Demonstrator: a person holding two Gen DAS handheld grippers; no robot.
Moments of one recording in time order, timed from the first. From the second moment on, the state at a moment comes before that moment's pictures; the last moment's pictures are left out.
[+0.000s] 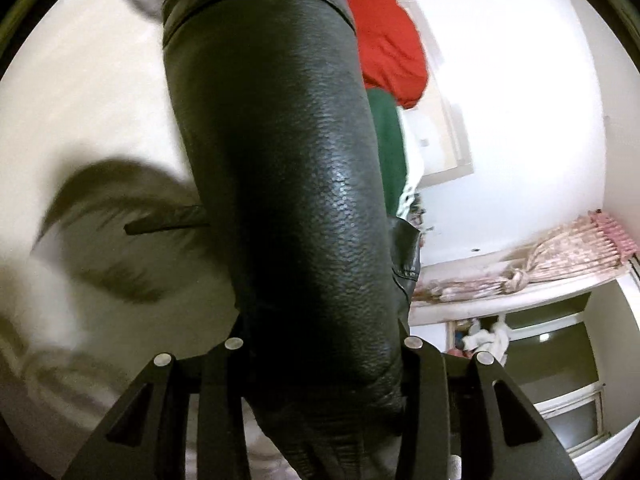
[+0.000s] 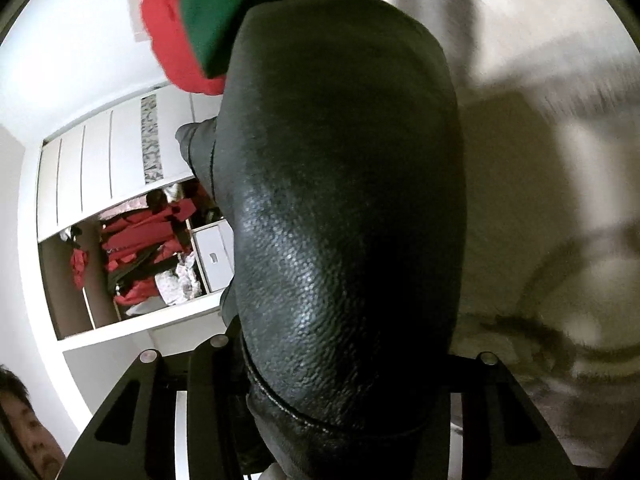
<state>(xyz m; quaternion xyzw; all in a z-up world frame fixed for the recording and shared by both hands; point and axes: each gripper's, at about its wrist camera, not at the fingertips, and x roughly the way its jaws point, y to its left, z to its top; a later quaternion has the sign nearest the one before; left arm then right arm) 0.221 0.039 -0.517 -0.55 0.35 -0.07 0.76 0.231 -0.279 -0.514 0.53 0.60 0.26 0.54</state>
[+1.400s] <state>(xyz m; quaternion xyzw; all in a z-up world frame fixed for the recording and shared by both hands) 0.555 -0.029 -0.512 -0.52 0.35 -0.07 0.78 0.814 -0.347 -0.466 0.26 0.65 0.31 0.64</state>
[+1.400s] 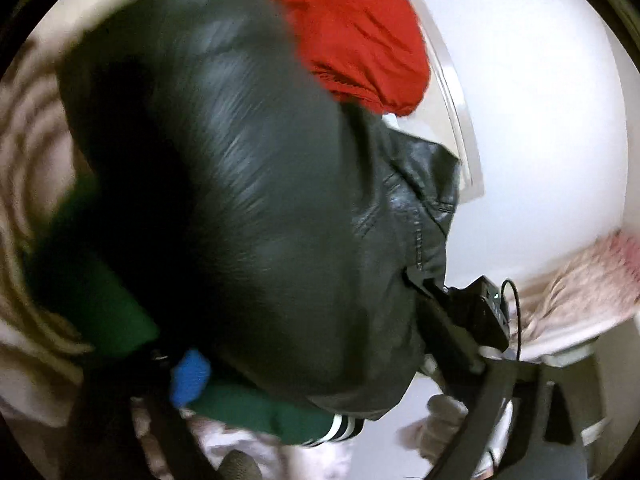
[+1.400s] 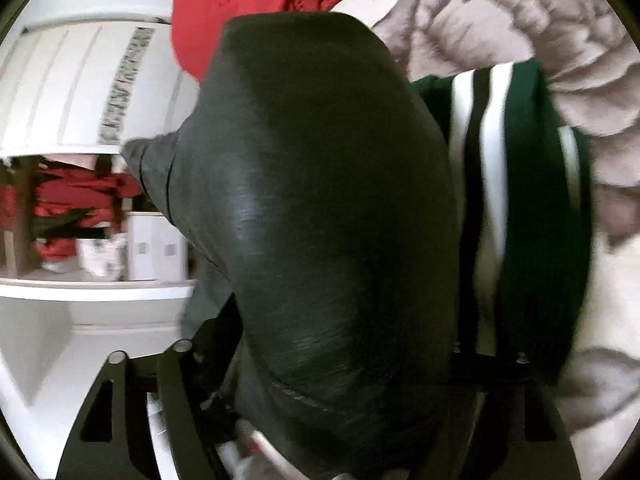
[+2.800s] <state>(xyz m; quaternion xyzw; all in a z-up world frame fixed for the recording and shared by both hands) 0.331 -0.015 -0.160 -0.01 0.40 -0.01 0.92 0.335 -0.285 -0.002 -0.03 0.42 -0.08 0.90</state>
